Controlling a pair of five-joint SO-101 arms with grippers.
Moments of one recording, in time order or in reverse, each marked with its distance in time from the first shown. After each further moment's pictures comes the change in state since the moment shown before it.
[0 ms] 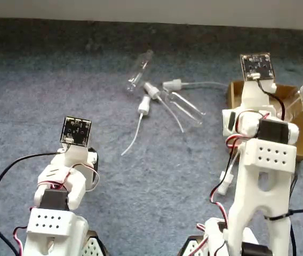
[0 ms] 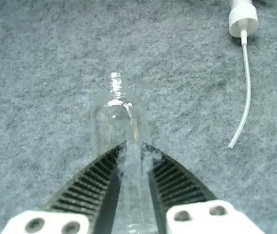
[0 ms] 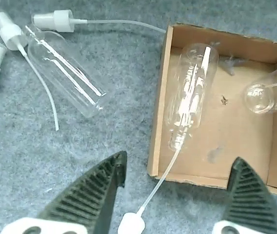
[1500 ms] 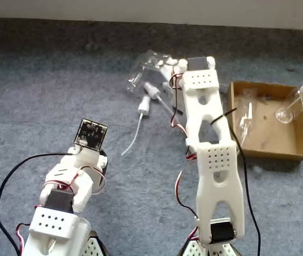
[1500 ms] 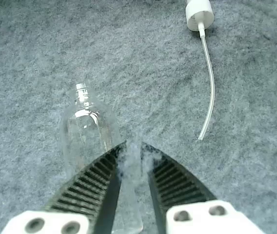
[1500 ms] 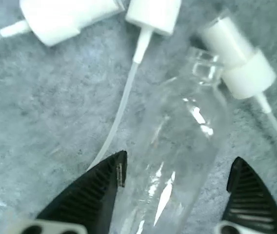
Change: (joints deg) left arm 6.6 0.0 0.0 0.0 -3.1; right arm -18.1 86.5 -84.2 26.5 37.4
